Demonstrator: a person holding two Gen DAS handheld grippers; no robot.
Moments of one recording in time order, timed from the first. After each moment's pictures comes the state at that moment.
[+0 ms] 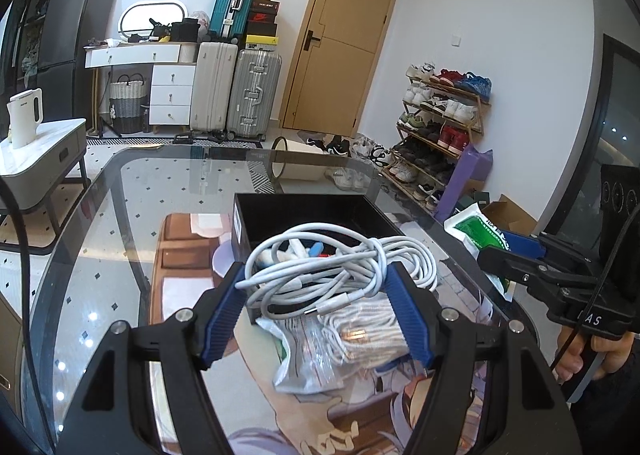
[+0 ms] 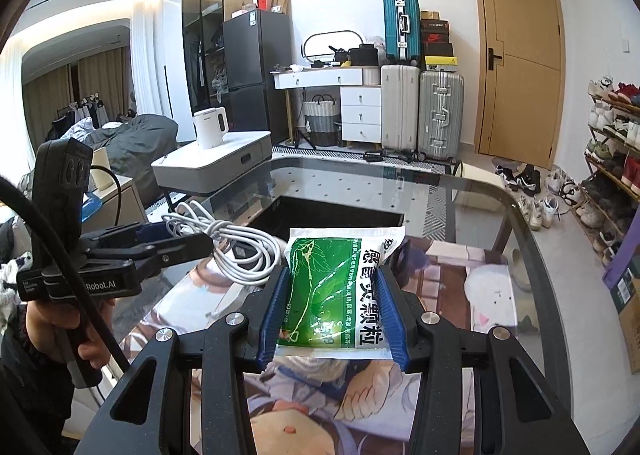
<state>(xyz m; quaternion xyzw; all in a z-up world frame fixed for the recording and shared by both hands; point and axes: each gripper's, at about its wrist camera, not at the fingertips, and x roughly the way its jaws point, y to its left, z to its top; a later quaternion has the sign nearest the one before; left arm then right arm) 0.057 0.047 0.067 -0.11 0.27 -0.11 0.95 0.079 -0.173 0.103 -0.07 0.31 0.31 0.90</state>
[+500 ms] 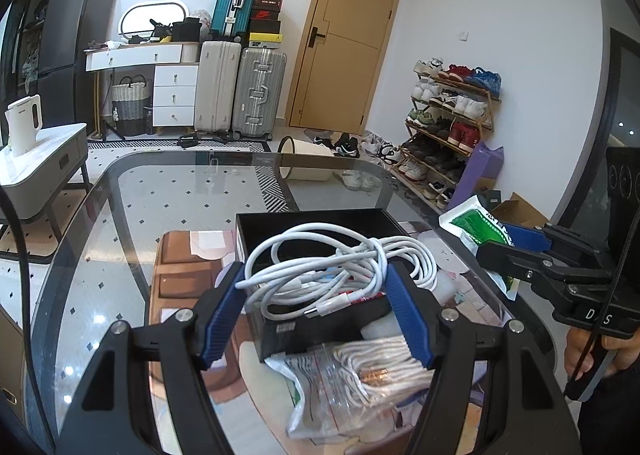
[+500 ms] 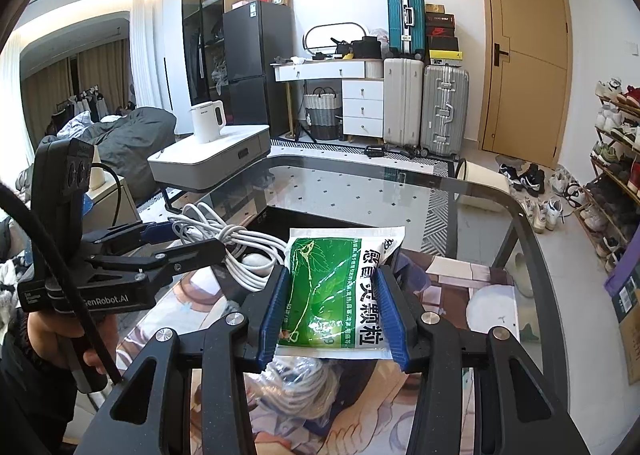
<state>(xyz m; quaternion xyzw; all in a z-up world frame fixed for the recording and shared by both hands) 0.100 0.044 0.066 -0.09 0.27 -0.09 0.95 0.122 -0.157 0.102 -0.08 0.32 0.31 0.89</state>
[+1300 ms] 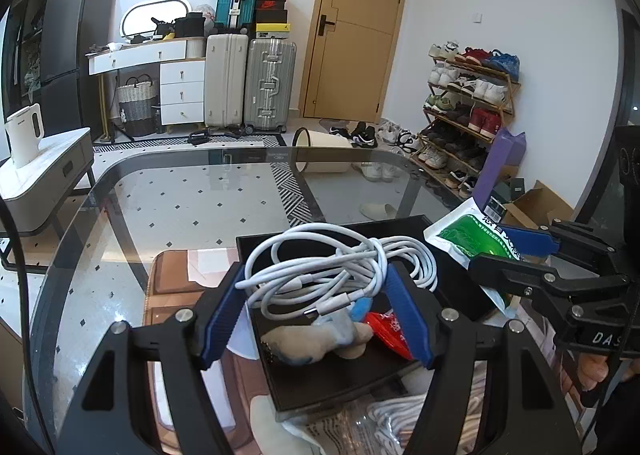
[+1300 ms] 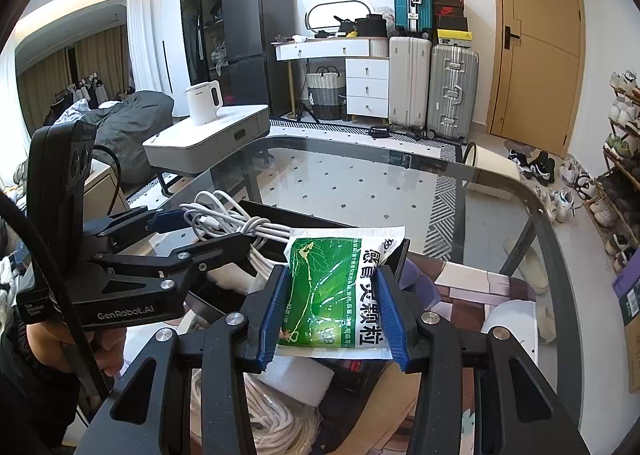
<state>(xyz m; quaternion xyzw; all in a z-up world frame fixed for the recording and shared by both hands) 0.159 0.035 0.048 -0.07 0.29 -0.07 0.95 0.189 -0.133 0.075 -0.09 0.36 0.31 0.87</state>
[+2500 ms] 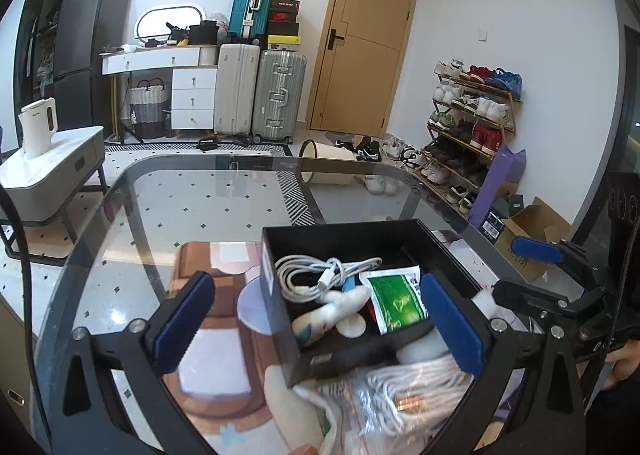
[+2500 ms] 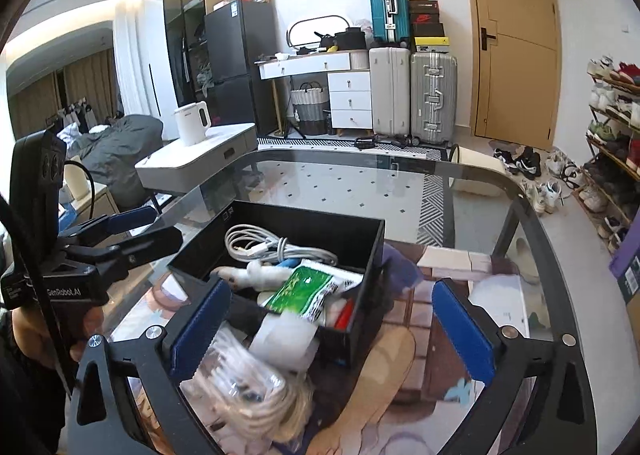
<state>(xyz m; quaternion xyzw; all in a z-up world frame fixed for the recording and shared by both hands) 0.117 0.056 0.060 -0.09 0.27 -0.05 0.96 0.171 -0.170 0.069 -0.05 0.34 0.29 0.89</state>
